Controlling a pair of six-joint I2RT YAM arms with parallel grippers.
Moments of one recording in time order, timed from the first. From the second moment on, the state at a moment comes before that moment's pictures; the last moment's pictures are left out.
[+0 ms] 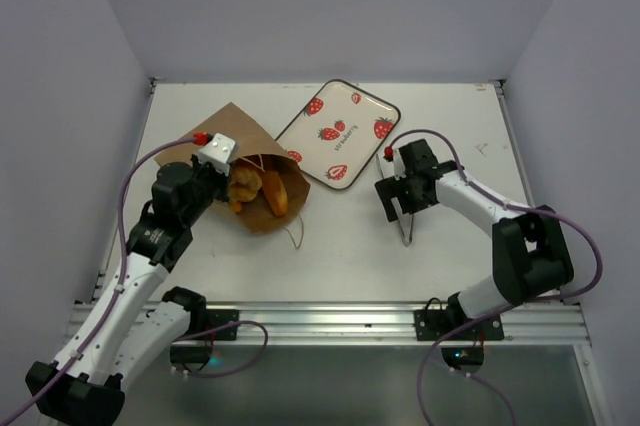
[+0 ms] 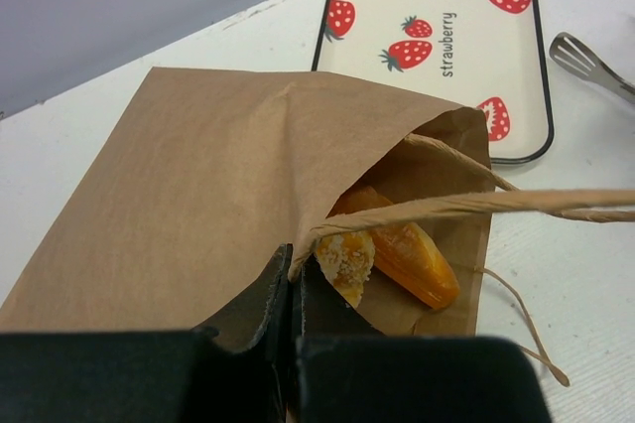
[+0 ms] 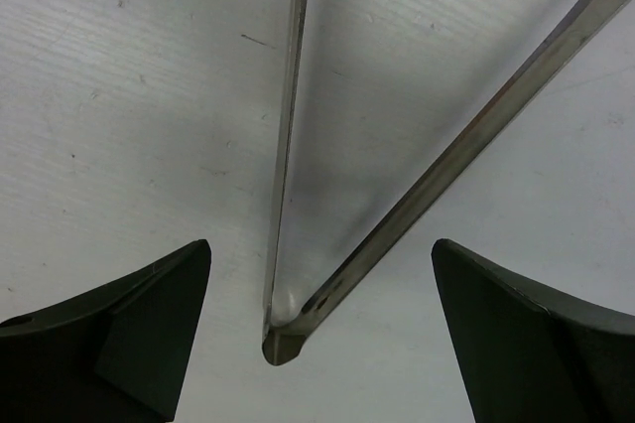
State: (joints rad) left arm -0.33 0.75 0.72 -0.23 0.03 0.17; right arm 0.35 1.50 0.93 -0.61 0.01 -0.03
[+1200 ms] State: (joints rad) left arm -0.33 0.68 0.67 -0.21 0.06 0.16; right arm 0.23 1.67 0.97 -0.50 0.00 -0.01
